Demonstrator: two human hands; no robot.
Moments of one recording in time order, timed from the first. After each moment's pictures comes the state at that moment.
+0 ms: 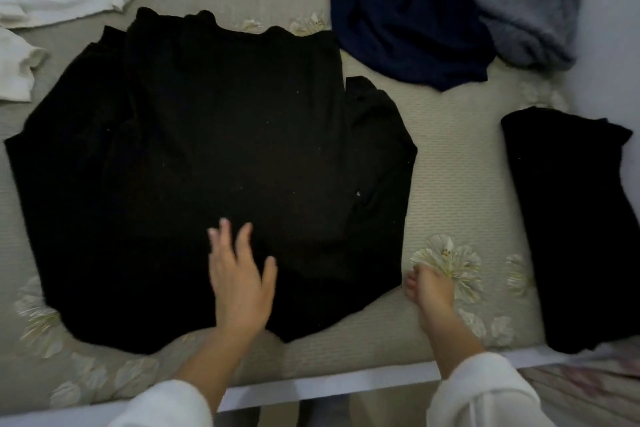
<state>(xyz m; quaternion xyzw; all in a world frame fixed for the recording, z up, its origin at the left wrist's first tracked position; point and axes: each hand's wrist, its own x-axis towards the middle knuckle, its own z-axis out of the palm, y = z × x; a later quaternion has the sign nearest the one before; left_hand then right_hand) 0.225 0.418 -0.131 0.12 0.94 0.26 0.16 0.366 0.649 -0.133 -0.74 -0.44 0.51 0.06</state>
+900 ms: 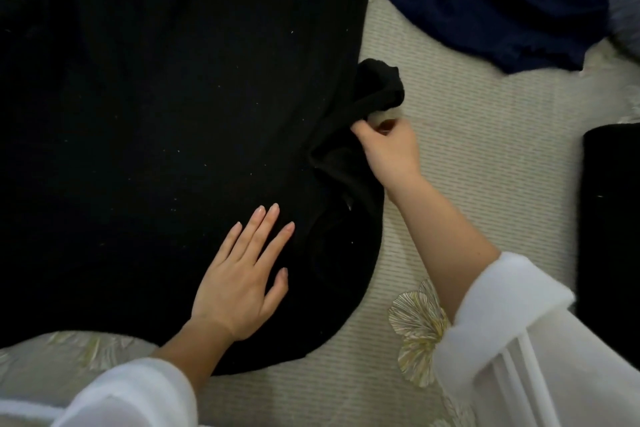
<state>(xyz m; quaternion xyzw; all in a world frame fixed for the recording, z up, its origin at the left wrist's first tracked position) 0.251 0.508 -0.203 0.34 0.91 0.07 0.20 0.171 0.756 -0.168 -0.45 -0.74 0.49 -0.06</state>
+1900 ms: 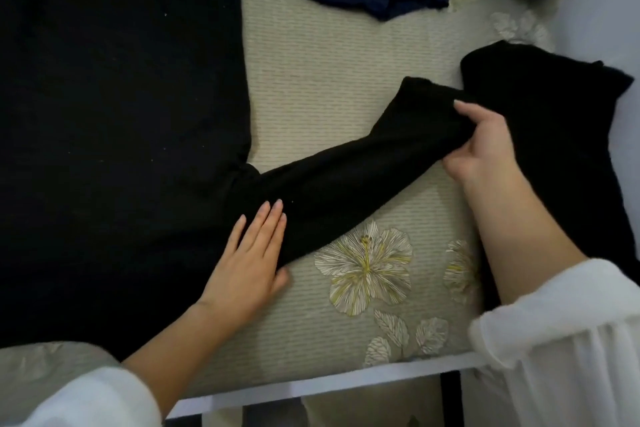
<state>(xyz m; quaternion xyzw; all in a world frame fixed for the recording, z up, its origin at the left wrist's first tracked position) 0.303 0.588 -0.175 0.47 0.84 0.04 0.25 0.326 0.905 -0.099 -0.57 -0.31 0.73 0.21</state>
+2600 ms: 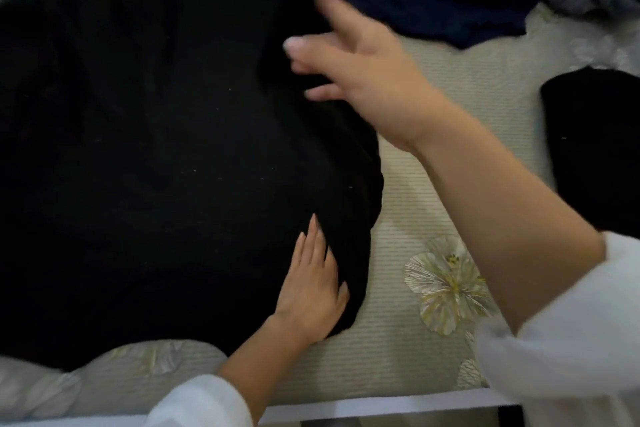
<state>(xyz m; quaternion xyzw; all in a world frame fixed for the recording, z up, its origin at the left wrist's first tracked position) 0.284 0.543 -0.185 0.42 0.85 0.13 0.28 0.166 0.711 -0.024 -0.18 -0.75 0.63 0.01</state>
